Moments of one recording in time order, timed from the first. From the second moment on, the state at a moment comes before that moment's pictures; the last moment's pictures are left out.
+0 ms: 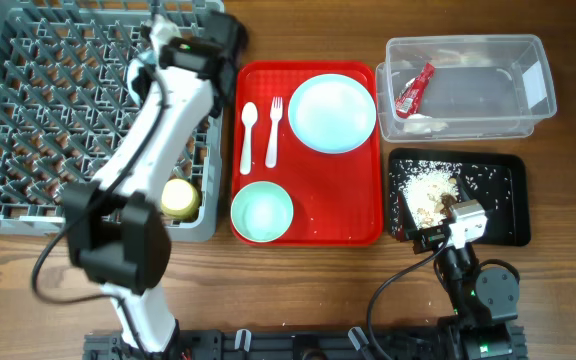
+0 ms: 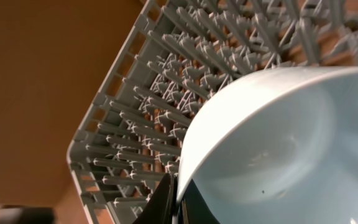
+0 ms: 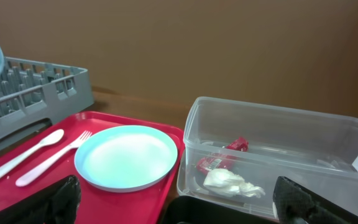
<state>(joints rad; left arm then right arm) -0.32 1.97 1.72 -1.16 -1.06 -0.56 0.13 0.02 0.01 0.00 -0.10 -0.07</state>
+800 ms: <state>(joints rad) -0.37 2.05 1.69 -1.14 -1.31 -0.58 0.13 0.02 0.01 0.00 -0.10 -0.07</state>
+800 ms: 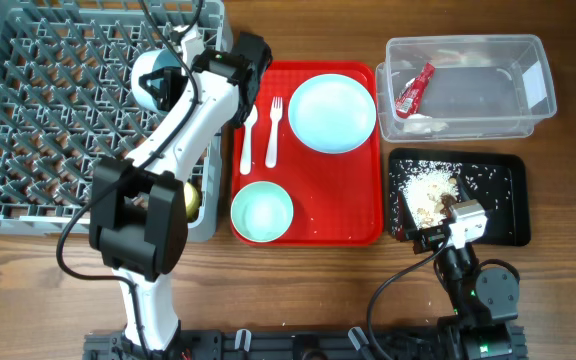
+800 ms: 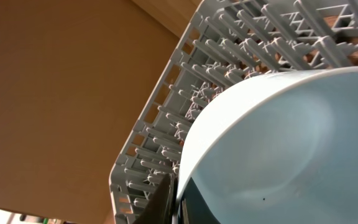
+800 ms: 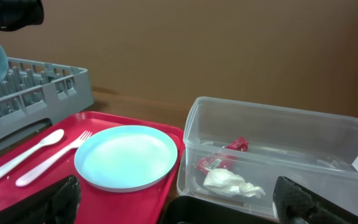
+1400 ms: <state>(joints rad) -0.44 2.12 1.69 -1.17 -1.37 -0.57 0.13 0.02 0.01 0.00 -0.10 -0.07</state>
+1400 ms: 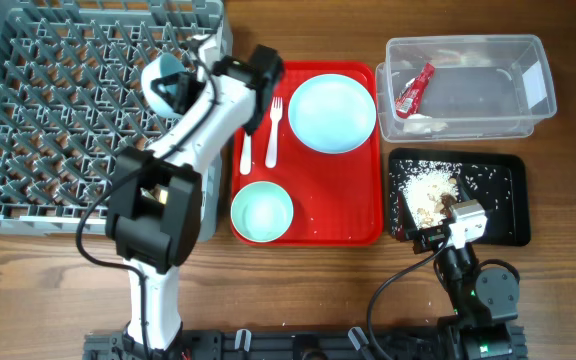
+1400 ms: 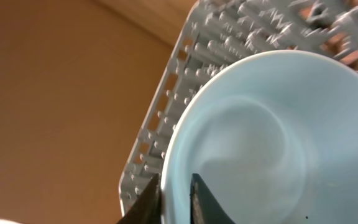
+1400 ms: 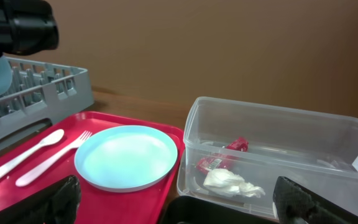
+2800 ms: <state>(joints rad) -0.41 2.12 1.69 -1.27 -1.28 -0.54 0.13 0.02 0.01 0.00 -0.10 -0.07</state>
